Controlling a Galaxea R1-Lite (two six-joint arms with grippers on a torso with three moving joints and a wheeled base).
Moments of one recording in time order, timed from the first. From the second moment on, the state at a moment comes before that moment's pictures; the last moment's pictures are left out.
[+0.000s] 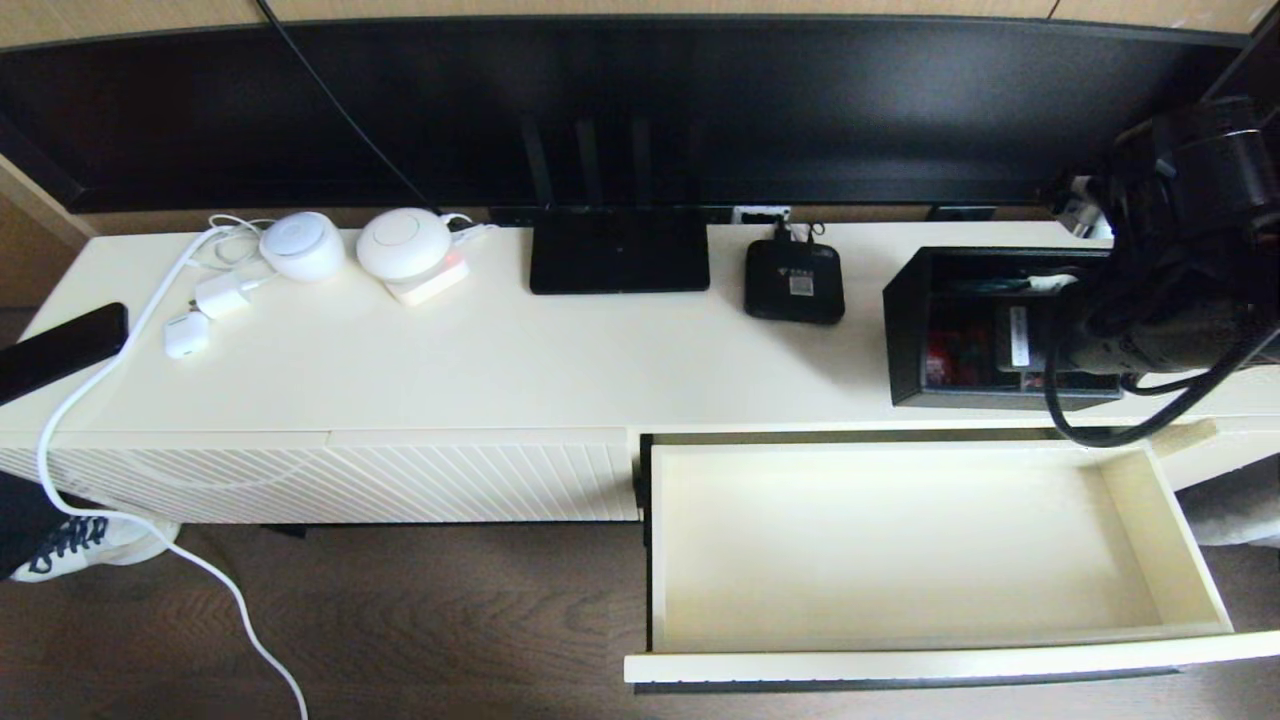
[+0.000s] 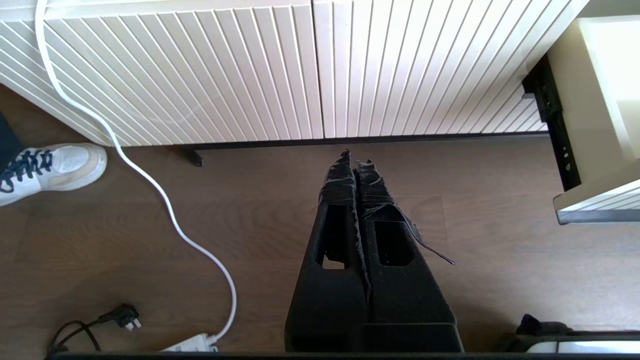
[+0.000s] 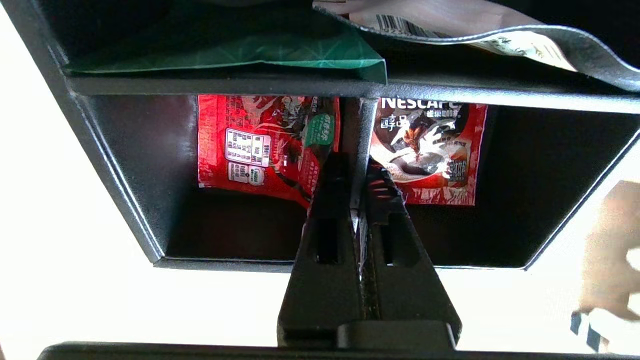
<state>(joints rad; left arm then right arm) 0.00 0.00 0.00 0.00 0.00 0.03 0.28 1.64 -1.41 0.34 -0.33 0.21</state>
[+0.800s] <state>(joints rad) 0.00 0.00 0.00 0.00 0.00 0.03 0.27 1.73 -1.46 0.26 -0.33 0.18</state>
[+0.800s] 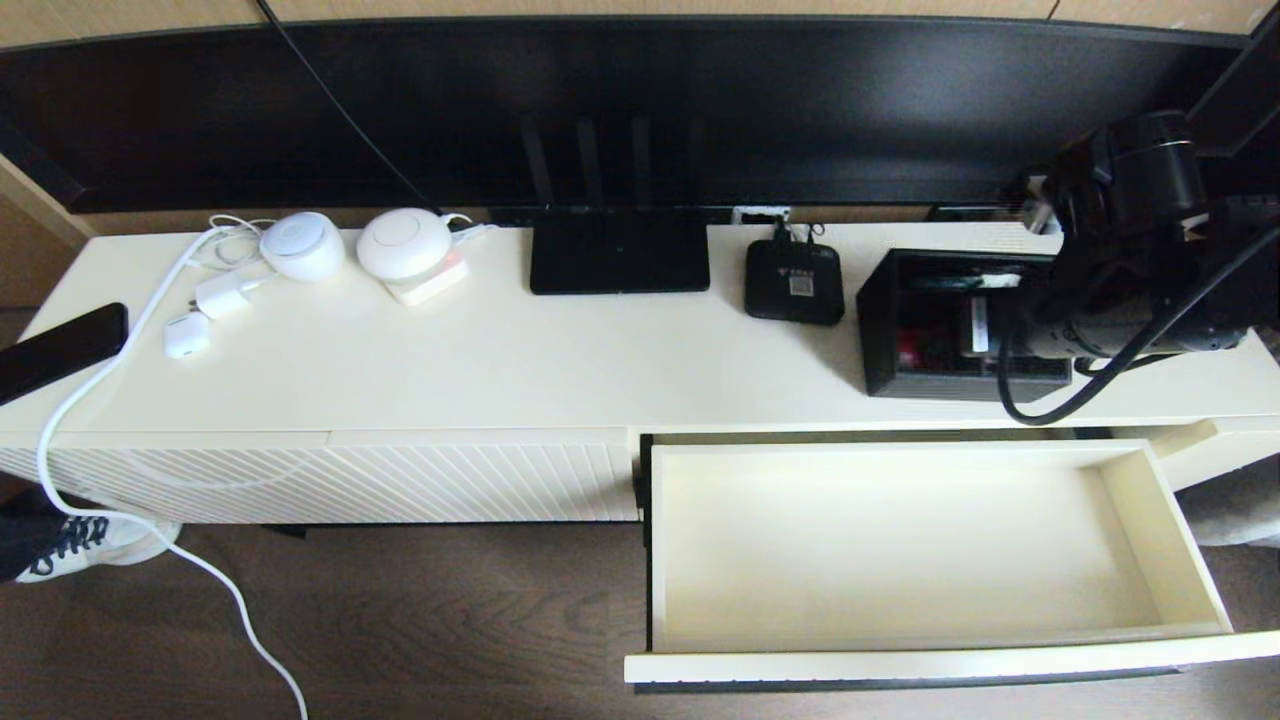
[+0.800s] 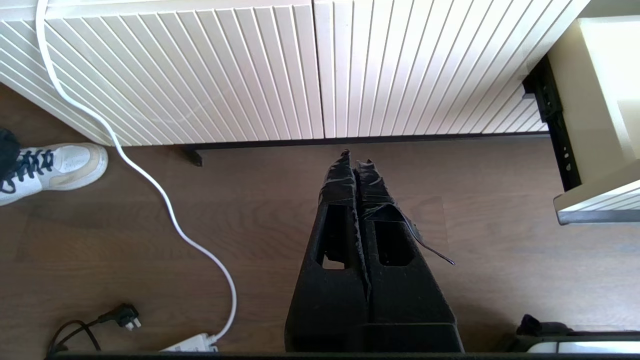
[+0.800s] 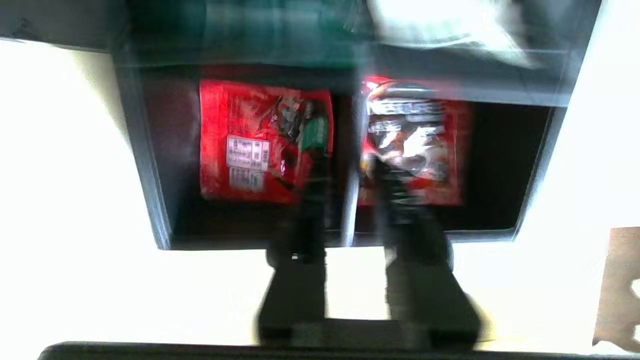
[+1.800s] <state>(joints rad) 0.00 0.00 0.00 0.00 0.00 0.03 0.31 1.34 -0.95 0.21 -0.33 -0.15</state>
